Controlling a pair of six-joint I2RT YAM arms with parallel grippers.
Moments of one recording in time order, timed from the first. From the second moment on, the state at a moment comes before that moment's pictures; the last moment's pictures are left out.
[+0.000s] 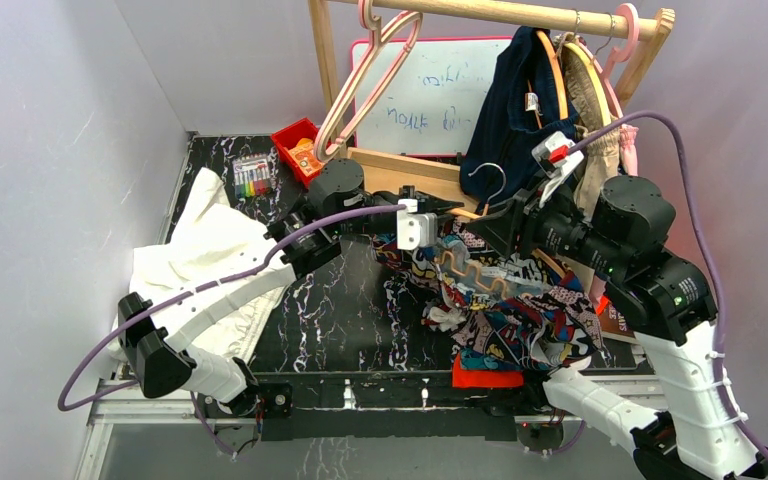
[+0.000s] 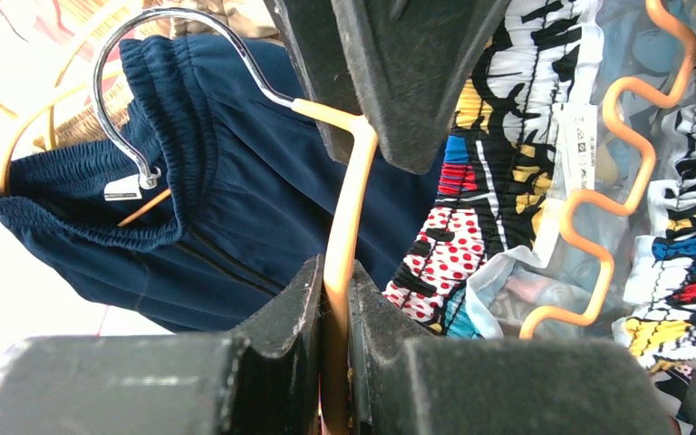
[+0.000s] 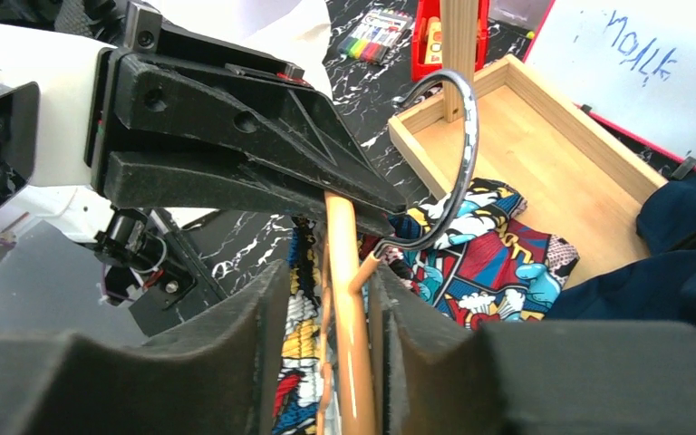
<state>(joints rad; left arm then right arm) -0.93 1.41 1.39 0.01 0.60 0.73 0.55 0.88 1.51 -0.84 -0.37 0.15</state>
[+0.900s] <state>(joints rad) -0.93 1.26 1.23 0.12 0.50 0.73 0.56 0.97 1.56 -0.81 -0.43 0.33</state>
